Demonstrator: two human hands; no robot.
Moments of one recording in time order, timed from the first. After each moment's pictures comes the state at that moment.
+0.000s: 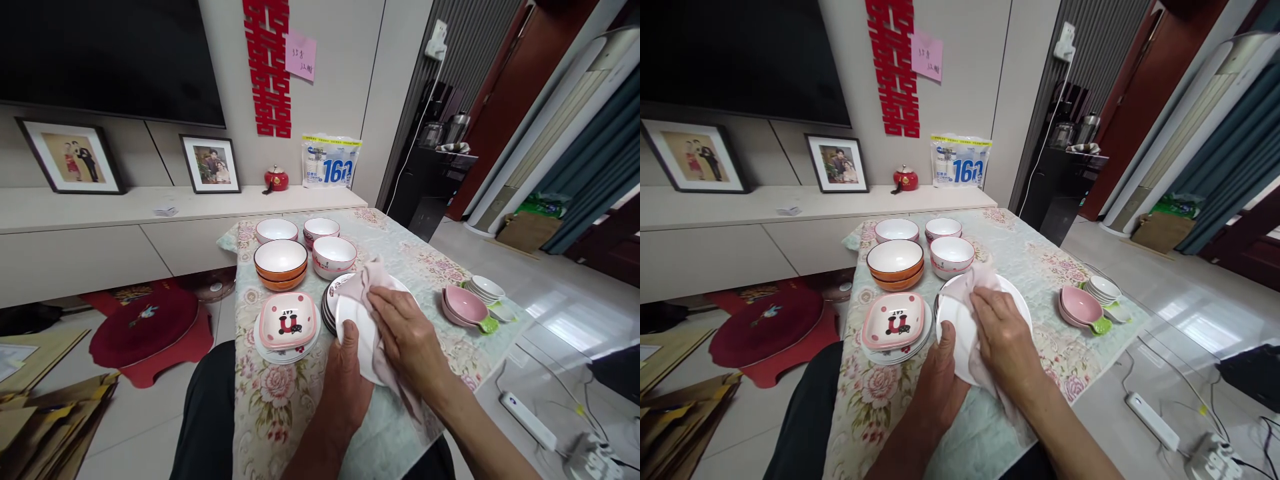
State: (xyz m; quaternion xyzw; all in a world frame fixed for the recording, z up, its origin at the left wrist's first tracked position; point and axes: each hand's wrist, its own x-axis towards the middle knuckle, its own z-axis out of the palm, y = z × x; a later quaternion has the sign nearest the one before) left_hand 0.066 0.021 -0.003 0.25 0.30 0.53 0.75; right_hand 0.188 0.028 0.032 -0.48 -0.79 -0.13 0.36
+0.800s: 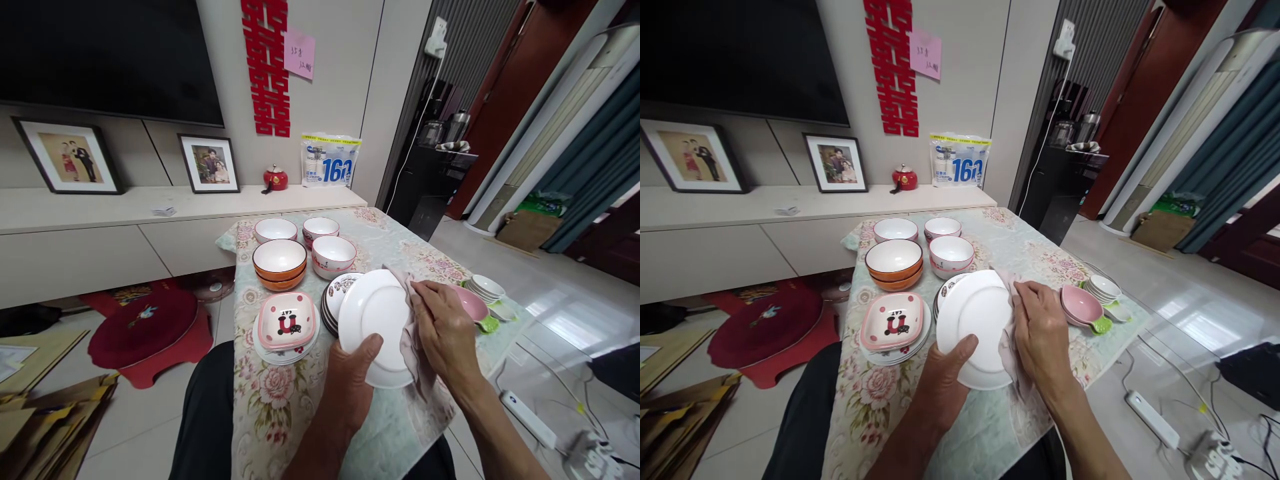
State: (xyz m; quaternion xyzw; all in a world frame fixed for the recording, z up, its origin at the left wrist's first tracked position) left_hand 0.070 0.019 -0.001 0.18 0.22 0.52 0.81; right_hand 0.225 0.026 0.032 -0.59 -0.66 -0.22 0.41
